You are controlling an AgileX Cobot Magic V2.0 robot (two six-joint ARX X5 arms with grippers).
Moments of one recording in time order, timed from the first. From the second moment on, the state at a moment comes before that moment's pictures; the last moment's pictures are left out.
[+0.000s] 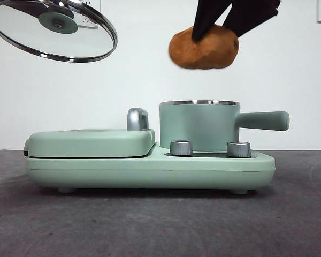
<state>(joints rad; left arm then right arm) -0.49 0.98 0.99 -0.45 0.05 0.00 0.62 1.34 1.31 -0.83 -0.18 -0.04</state>
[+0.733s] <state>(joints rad) -0.49 0.98 0.99 -0.45 0.05 -0.01 0.42 1.89 1.75 -0.81 -0.18 -0.08</state>
